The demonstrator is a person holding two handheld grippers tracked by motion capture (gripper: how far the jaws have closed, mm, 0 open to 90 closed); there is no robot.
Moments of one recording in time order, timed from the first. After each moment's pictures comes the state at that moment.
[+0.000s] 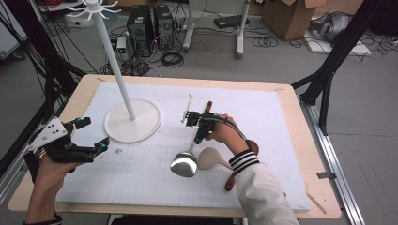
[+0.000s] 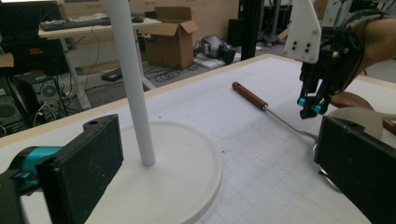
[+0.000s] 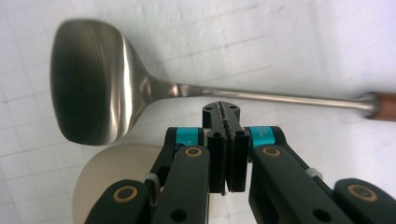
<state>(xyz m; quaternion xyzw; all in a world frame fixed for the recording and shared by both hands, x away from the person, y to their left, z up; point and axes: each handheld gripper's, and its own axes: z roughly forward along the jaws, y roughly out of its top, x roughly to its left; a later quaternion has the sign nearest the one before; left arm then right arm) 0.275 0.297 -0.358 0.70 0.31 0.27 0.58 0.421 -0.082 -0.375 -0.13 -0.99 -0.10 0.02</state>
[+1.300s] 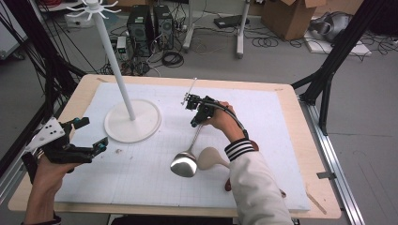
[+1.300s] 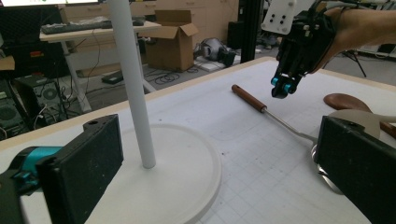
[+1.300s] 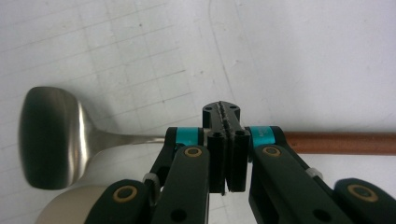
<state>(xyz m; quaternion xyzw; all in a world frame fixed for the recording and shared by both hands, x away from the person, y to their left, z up) 0.271 0.299 -0.355 0.70 0.31 0.27 0.58 0.456 -0.081 -0.356 -0.15 -0.97 -0.16 -0.03</state>
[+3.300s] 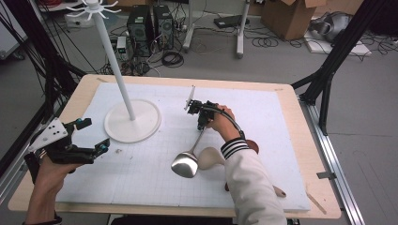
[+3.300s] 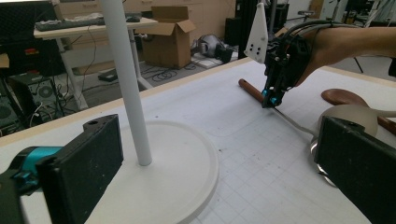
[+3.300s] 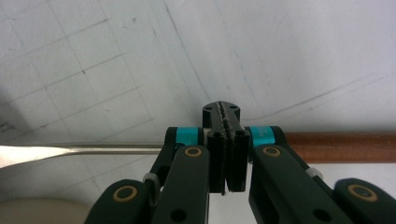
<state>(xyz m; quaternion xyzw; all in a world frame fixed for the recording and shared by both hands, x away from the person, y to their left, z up) 0.273 0.296 -0.359 0.71 0.31 0.27 0.58 0.476 -0.085 -0.398 -0.20 -0.98 -0.07 -0.04</state>
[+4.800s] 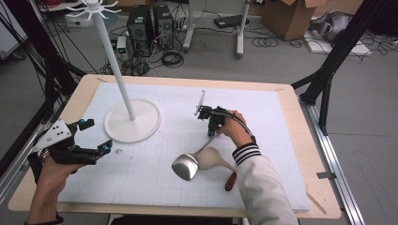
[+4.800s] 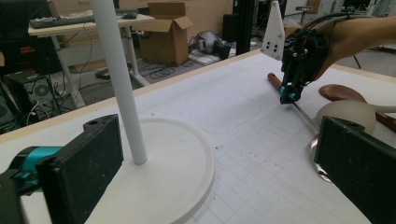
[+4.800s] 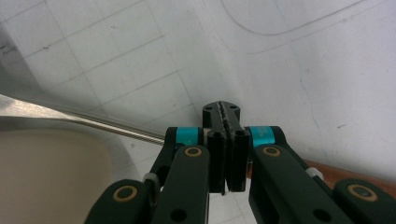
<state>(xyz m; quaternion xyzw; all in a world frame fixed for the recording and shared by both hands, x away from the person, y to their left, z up) 0.274 0.291 -0.360 0.71 0.30 0.26 0.58 0.459 -0.117 -0.400 -0.21 -0.98 -0.05 -0.01</state>
